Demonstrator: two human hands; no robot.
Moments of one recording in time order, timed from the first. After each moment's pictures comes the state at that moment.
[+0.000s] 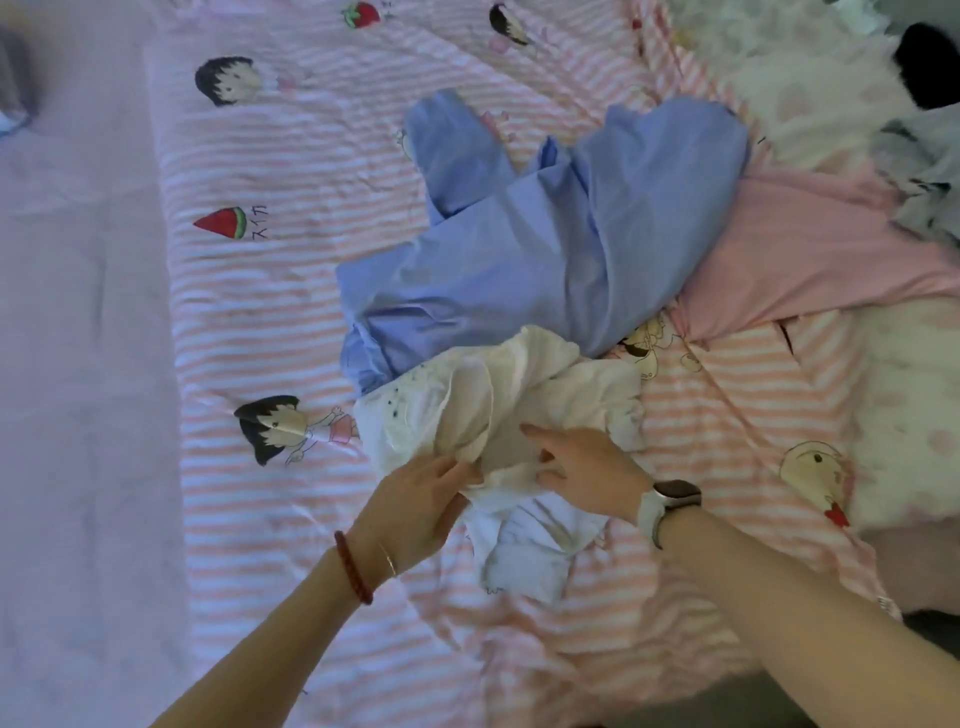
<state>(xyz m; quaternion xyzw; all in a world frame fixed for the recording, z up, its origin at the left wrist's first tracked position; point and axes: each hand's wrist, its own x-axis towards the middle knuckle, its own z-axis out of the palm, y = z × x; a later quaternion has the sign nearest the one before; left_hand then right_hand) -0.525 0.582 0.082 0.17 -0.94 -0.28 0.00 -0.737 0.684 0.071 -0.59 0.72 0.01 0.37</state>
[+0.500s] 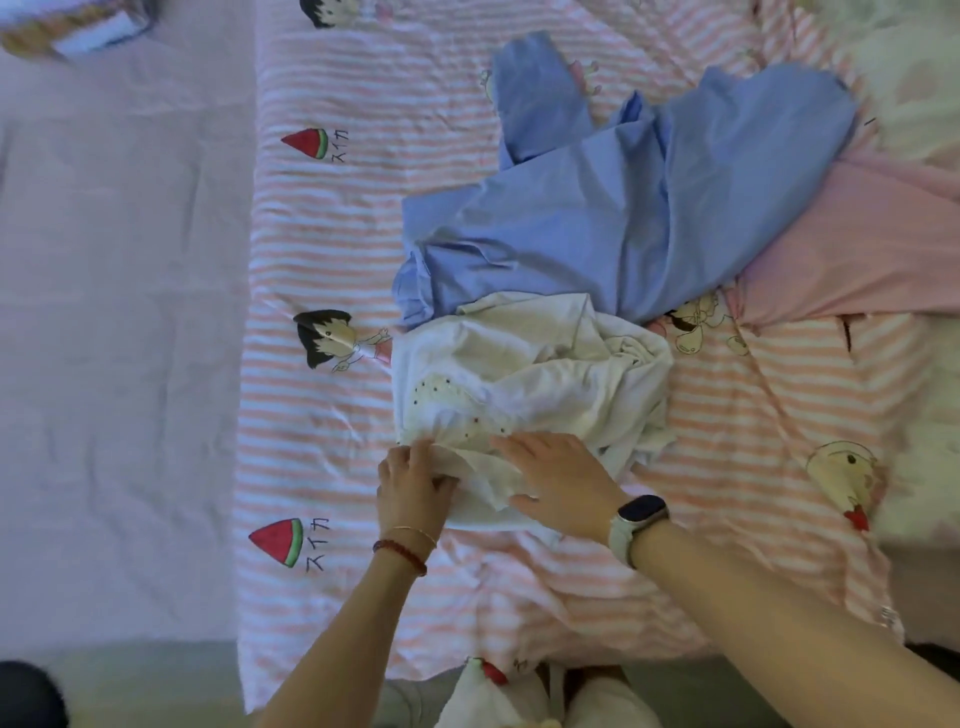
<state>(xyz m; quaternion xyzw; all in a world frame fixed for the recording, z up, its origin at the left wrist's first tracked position) -0.491 0.663 0.047 0.65 -0.70 -0.30 -0.07 -0.677 0.718 0.074 -0.72 0.62 0.03 0.32</state>
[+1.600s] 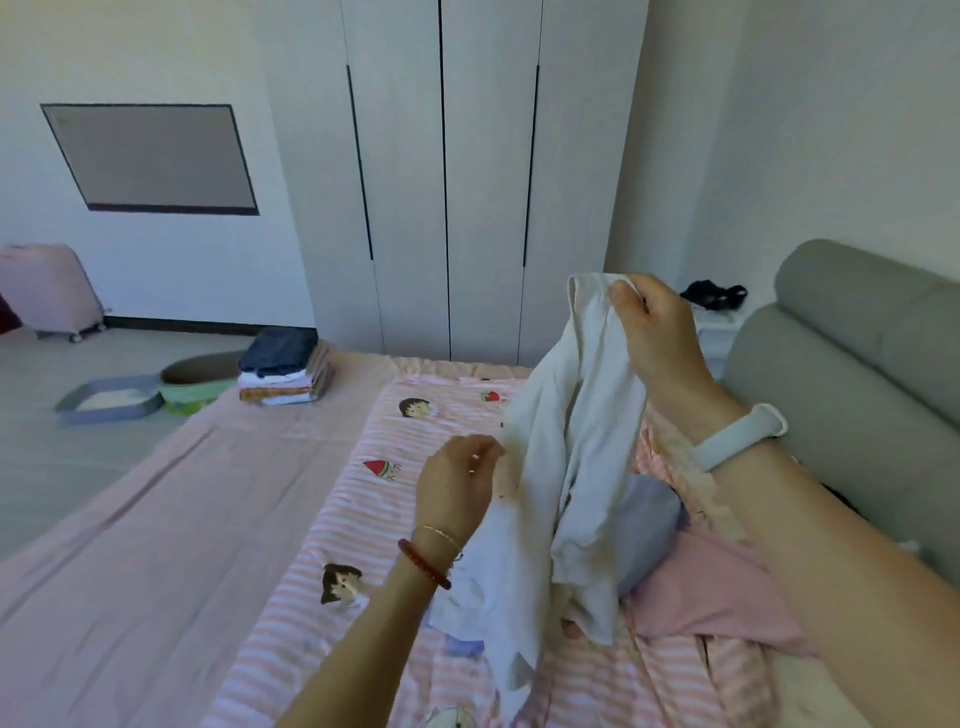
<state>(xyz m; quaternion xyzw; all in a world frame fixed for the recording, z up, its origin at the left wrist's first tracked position) -0.620 0.683 0.404 0.45 -0.71 -0.26 0.47 -0.795 0.705 0.535 -0.54 0.58 -0.61 0.06</state>
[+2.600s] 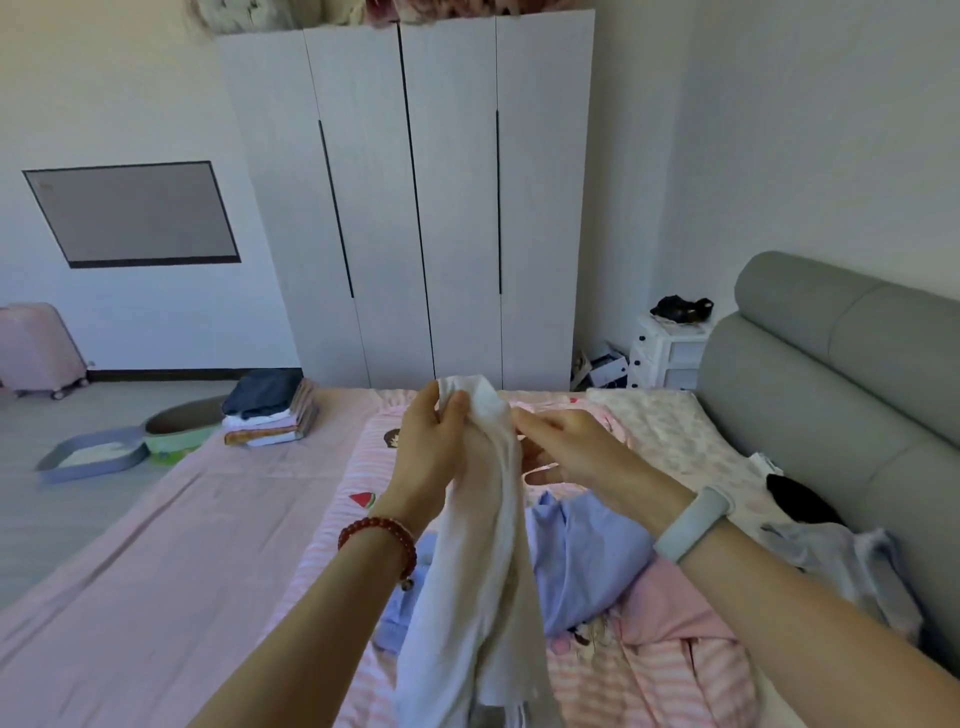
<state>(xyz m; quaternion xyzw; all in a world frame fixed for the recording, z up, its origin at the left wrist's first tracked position) -0.642 0.706 0.483 0.40 -0.59 -0.46 0.53 -0.777 0.761 0.491 -0.51 0.58 -0.46 0.43</state>
